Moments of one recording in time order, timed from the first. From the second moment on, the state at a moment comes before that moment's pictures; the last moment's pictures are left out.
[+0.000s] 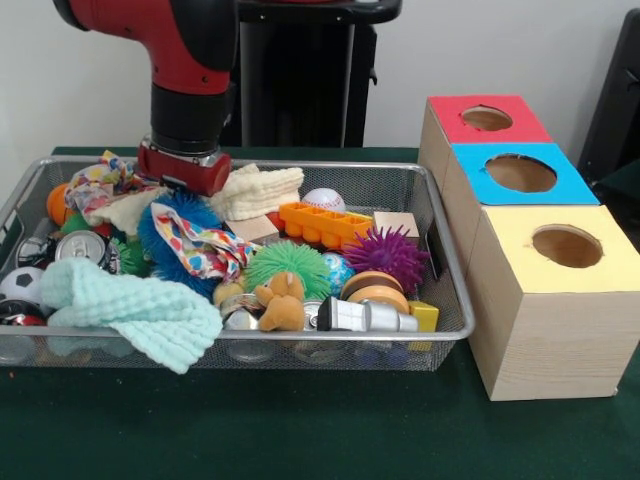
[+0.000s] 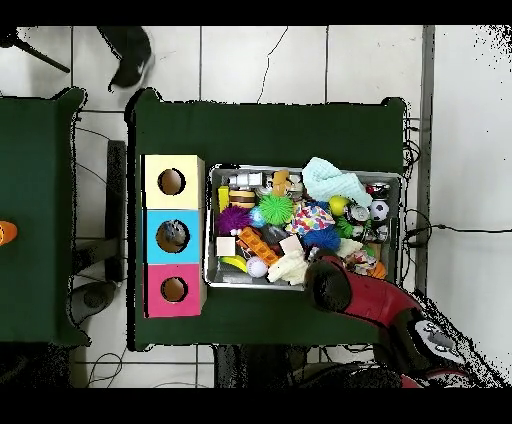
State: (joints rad) arm -0.55 -0.46 -0.05 1.83 -0.29 0.01 1.90
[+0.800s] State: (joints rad) arm -0.51 -0.66 -0.06 1.81 -0.30 0.50 1.90
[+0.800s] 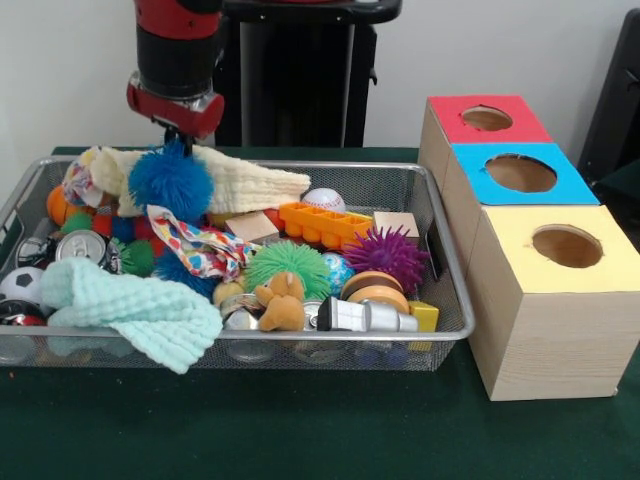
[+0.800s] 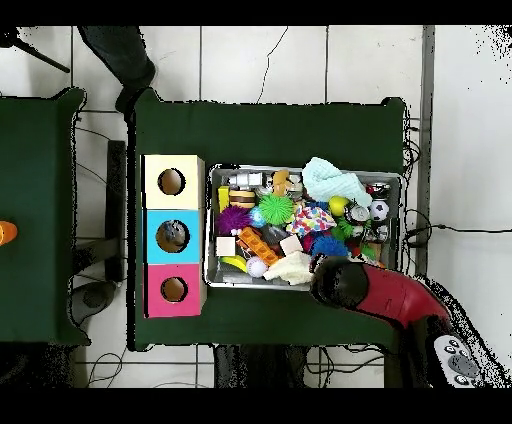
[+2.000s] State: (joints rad) arm -0.52 -0.77 -0.05 1.60 -0.41 0.72 1.90
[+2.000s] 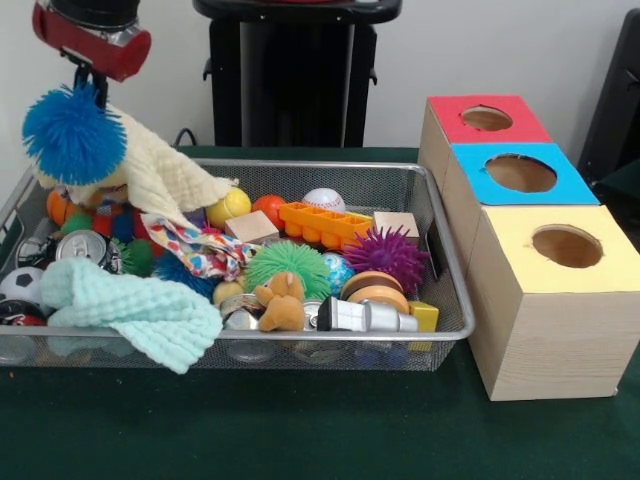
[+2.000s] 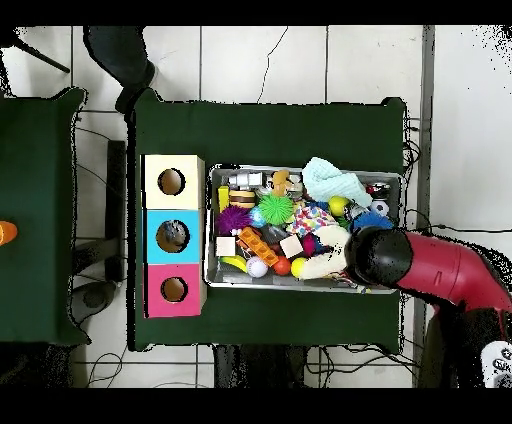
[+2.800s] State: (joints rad) arm -0.62 -0.73 0.07 1.43 -0.44 0.74 1.90
